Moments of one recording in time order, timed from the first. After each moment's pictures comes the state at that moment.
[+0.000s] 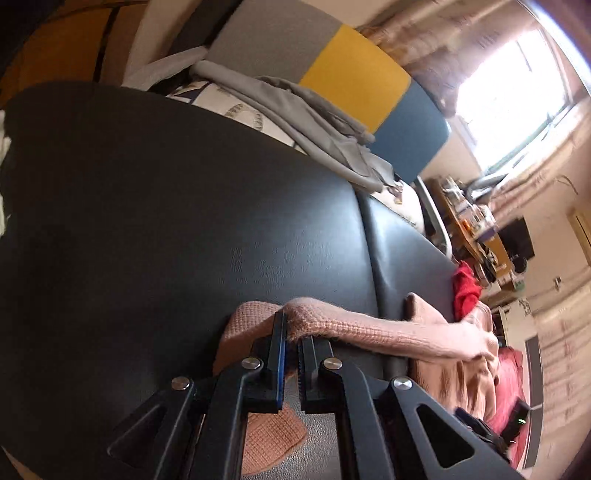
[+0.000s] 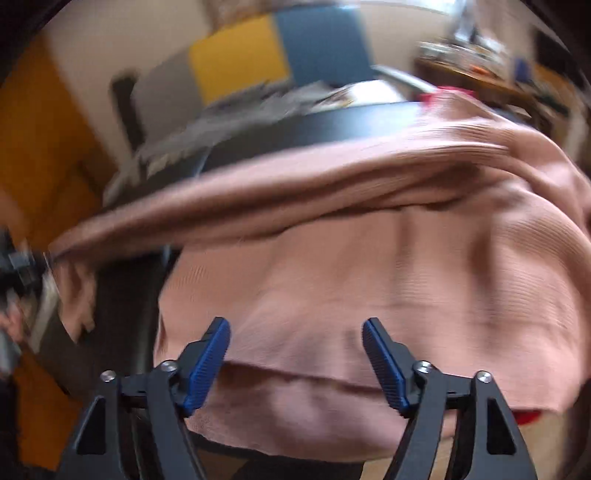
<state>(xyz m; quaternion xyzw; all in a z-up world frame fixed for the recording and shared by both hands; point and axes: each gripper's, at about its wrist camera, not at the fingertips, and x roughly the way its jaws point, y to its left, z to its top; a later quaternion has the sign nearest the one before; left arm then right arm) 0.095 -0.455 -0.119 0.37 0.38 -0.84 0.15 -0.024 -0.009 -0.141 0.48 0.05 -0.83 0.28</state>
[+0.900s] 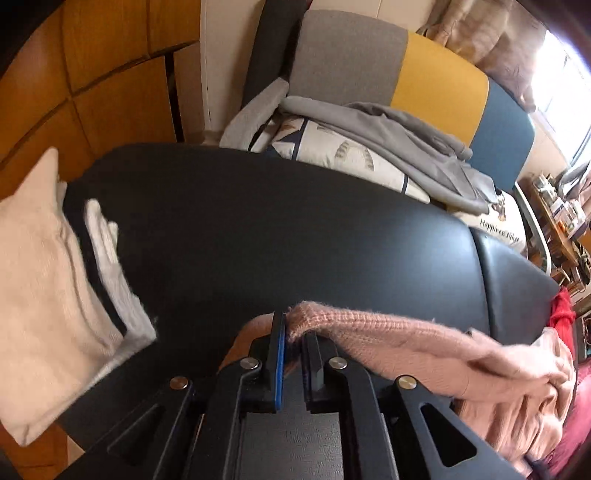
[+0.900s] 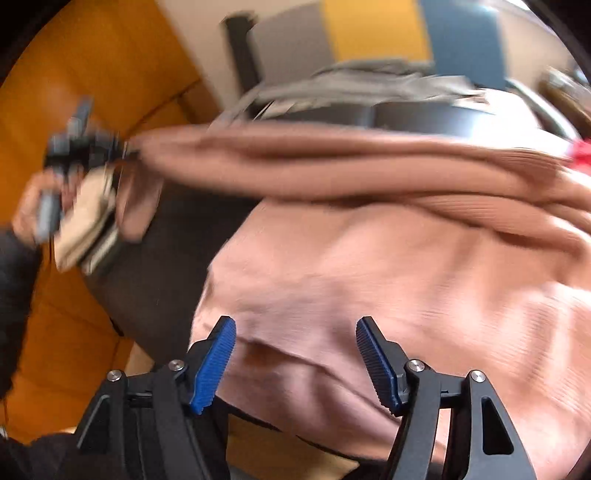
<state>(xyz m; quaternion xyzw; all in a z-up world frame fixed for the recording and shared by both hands) 0.112 -0.556 -0.077 0.44 0.27 -0.79 0.33 0.038 -0.067 -0.112 0.47 0.05 -0.77 0.43</state>
